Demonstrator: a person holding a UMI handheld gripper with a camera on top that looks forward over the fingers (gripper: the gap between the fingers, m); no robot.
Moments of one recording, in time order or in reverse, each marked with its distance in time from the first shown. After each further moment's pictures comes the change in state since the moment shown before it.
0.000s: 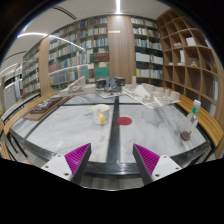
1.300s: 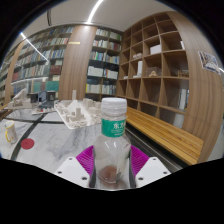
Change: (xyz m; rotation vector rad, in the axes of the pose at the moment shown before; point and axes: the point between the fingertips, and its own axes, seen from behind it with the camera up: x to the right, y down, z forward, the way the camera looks) arm 0.414 -0.067 0.114 0.203 0.483 0.012
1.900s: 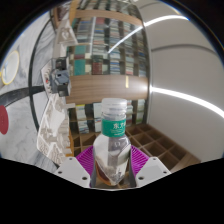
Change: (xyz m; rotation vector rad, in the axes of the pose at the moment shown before) arm -0.241 -0.293 -0.040 0.489 0.381 -1.283
